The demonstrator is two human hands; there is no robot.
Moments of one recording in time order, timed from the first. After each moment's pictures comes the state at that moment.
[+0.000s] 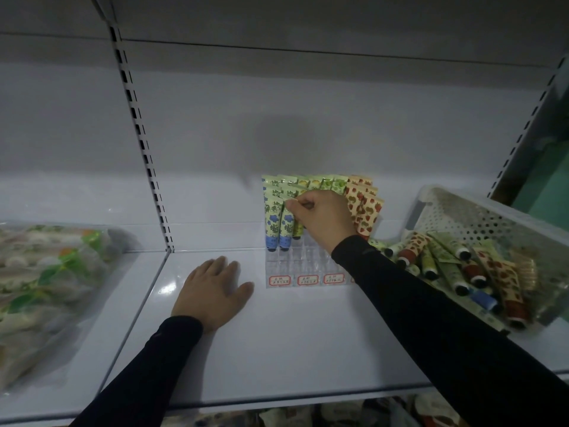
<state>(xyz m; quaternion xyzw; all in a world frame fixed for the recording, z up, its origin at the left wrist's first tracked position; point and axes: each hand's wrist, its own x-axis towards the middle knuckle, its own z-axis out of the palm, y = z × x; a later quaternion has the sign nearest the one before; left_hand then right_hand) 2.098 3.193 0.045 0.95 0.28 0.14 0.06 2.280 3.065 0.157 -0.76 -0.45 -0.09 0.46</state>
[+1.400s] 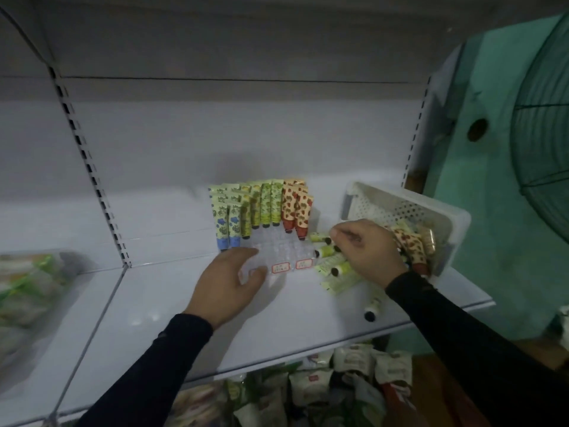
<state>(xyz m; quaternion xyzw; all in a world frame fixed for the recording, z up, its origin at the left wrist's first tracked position) 2.115 3.077 0.110 0.92 0.15 0.27 0.22 2.298 2.875 0.132 -0.80 -0.38 -0.16 0.43</state>
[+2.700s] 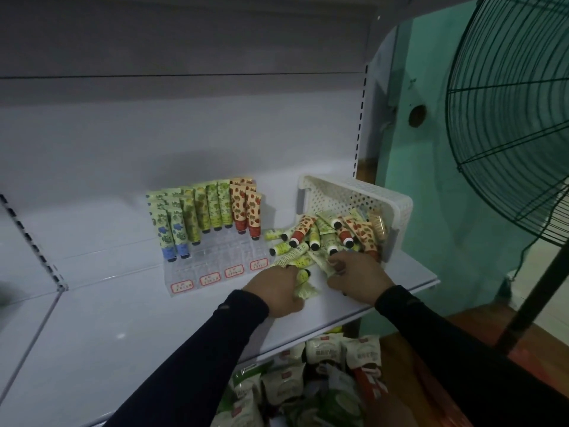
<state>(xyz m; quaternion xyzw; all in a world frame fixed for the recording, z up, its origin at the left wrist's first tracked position) 2.223 2.976 0.106 0.99 0.03 -0.05 0.10 2.319 2.804 0.093 -0.90 -0.29 0.05 0.32</state>
